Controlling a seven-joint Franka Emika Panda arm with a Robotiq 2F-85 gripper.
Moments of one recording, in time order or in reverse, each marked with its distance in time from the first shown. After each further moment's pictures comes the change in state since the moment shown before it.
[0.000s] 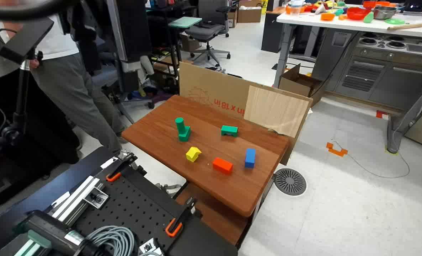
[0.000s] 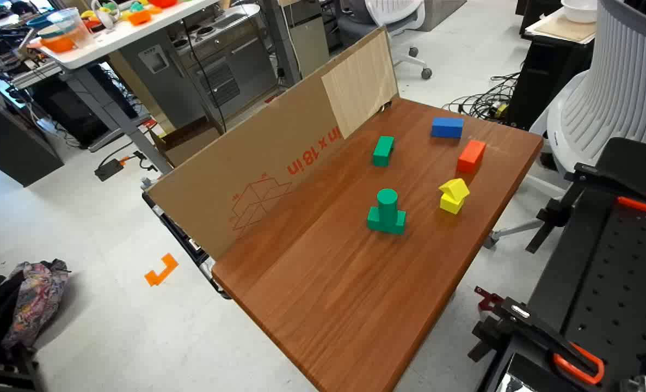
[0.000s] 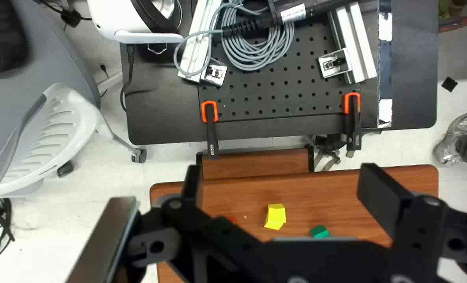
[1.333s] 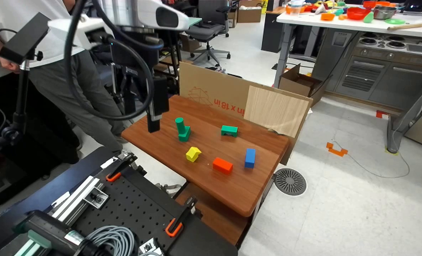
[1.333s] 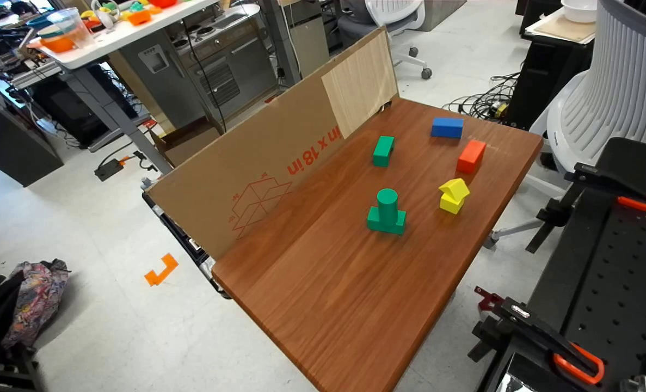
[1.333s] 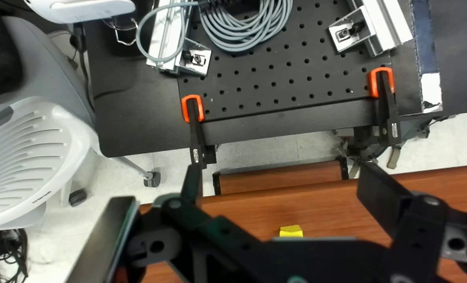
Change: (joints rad) arm 0.022 0.286 0.130 -0.092 0.001 0.282 0.236
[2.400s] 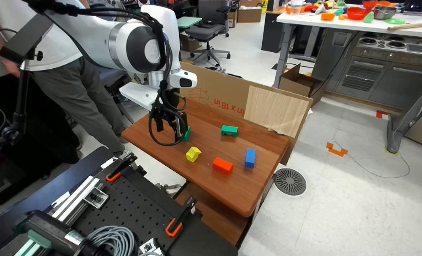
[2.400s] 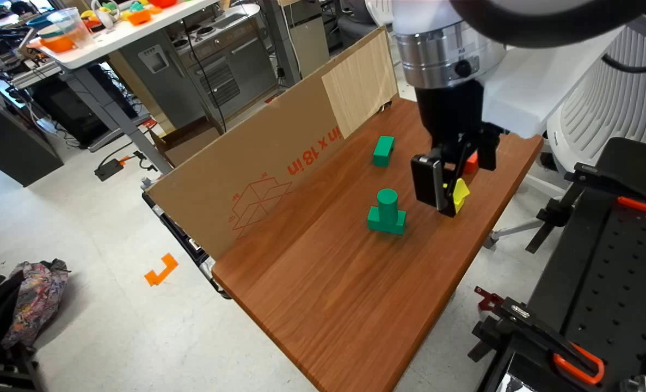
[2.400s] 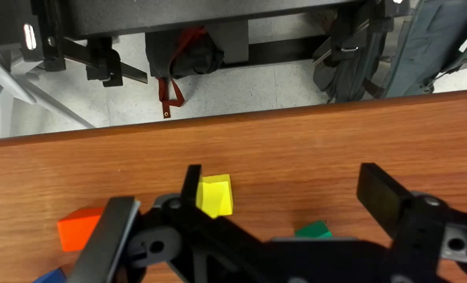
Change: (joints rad) arm 0.119 0.572 0.042 0.170 -0.010 0.473 0.156
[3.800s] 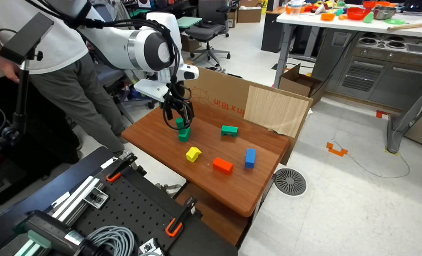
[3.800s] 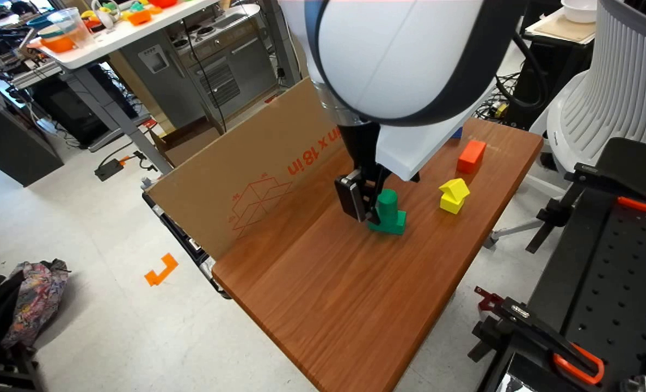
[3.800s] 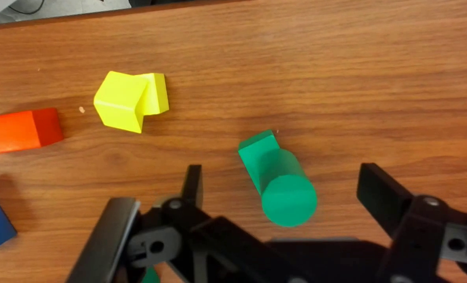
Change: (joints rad) arm 0.129 0.209 -0.054 0.243 -0.025 0.060 0.074
